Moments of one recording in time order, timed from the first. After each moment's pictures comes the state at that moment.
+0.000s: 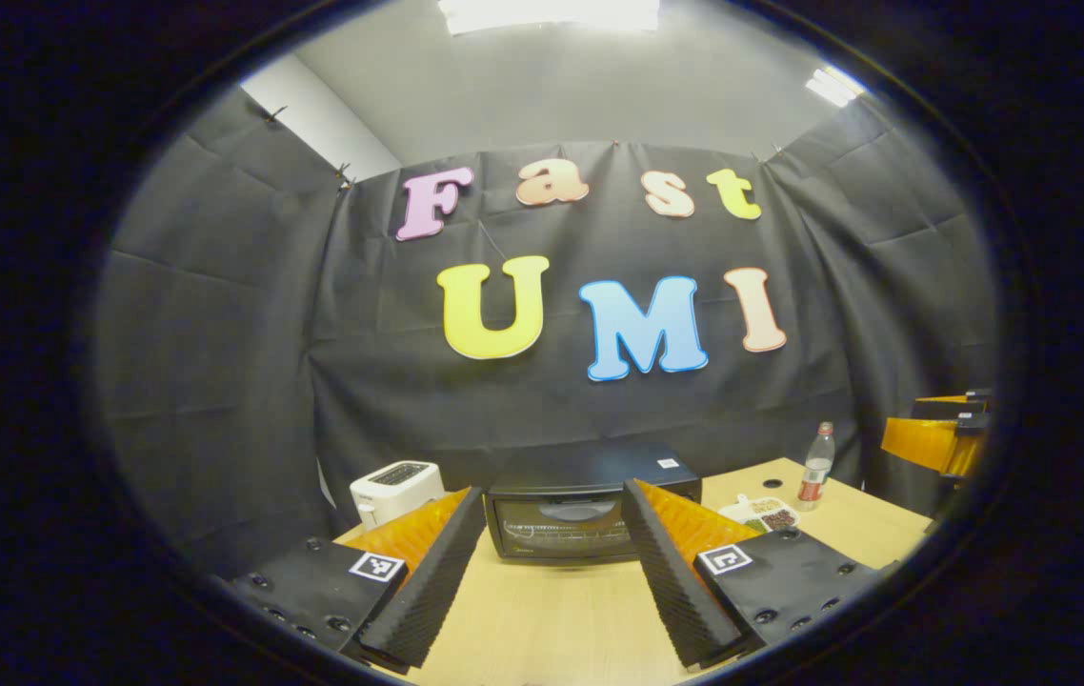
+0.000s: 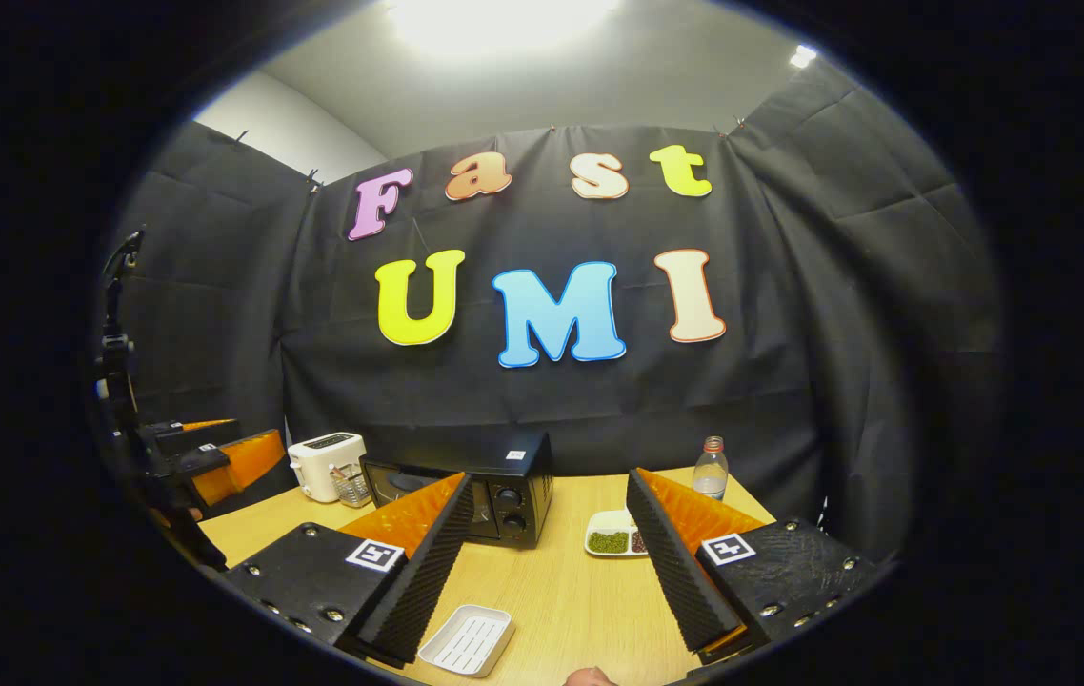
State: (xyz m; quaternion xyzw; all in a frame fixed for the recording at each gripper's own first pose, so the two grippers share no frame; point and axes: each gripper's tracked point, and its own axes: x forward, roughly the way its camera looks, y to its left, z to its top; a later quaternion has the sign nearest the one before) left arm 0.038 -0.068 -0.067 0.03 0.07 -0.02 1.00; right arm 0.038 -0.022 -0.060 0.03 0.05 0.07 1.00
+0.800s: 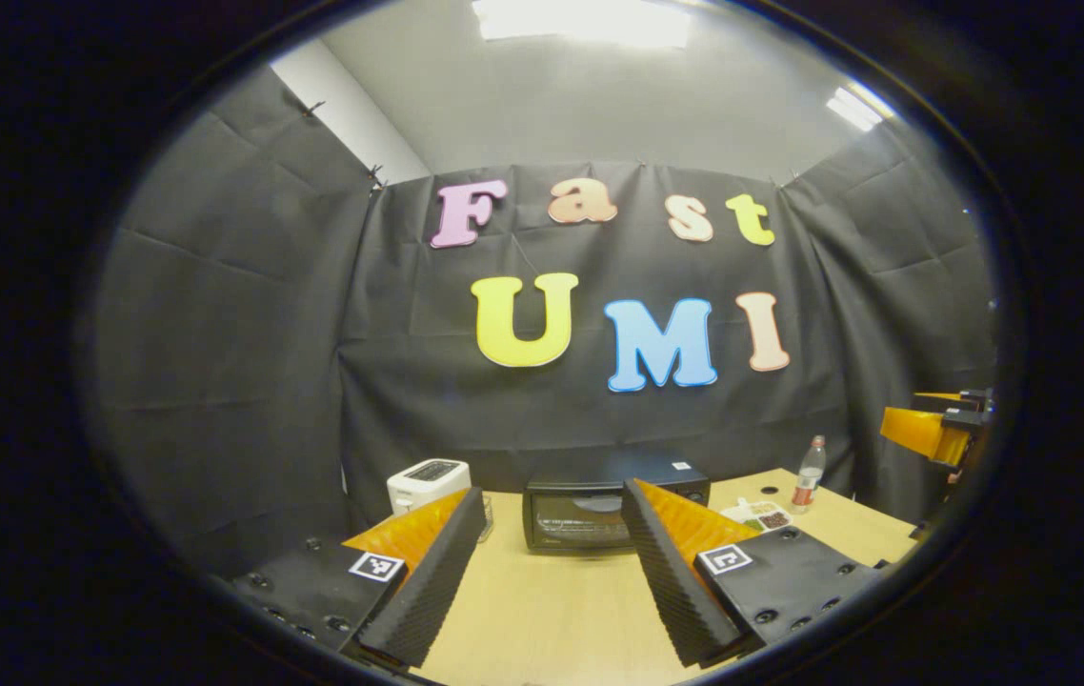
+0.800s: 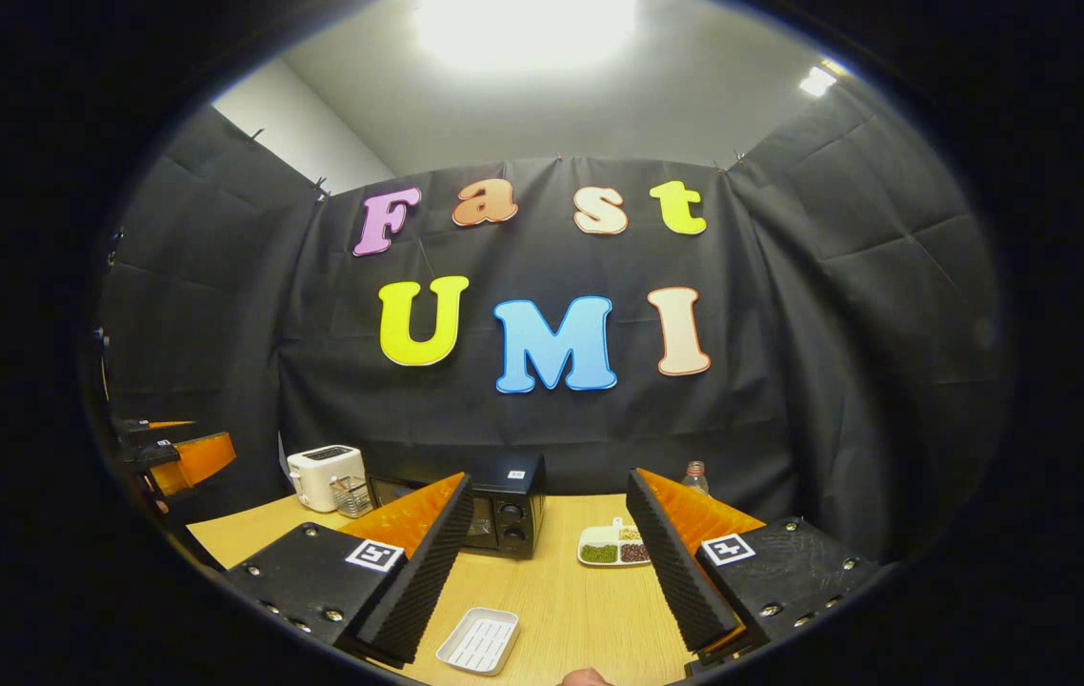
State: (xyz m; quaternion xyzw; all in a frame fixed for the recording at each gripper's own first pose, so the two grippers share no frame) left arm -0.016 0.007 -0.047 0.00 0.06 -0.01 1.00; right arm -0.002 0.007 -0.030 0.01 0.02 0.05 1.00
